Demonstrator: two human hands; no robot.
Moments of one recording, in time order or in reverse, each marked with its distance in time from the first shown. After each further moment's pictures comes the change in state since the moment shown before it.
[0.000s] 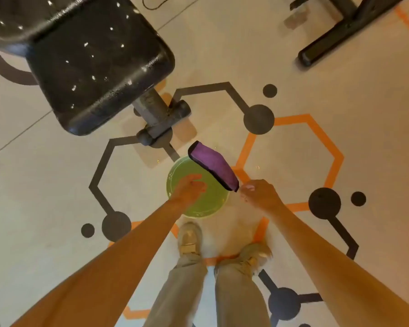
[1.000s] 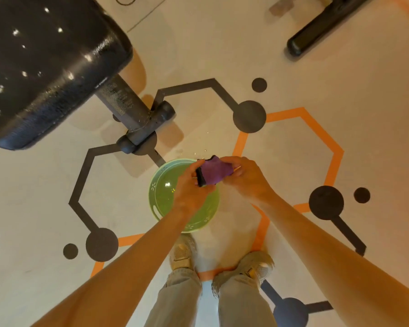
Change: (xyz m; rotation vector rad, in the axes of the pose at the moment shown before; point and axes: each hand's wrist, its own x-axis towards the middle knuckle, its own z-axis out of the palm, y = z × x) left_hand 0.043 -0.005 0.047 0.263 0.102 0.436; right_hand 0.058 -0.007 -0.008 0.169 0.140 -0.301
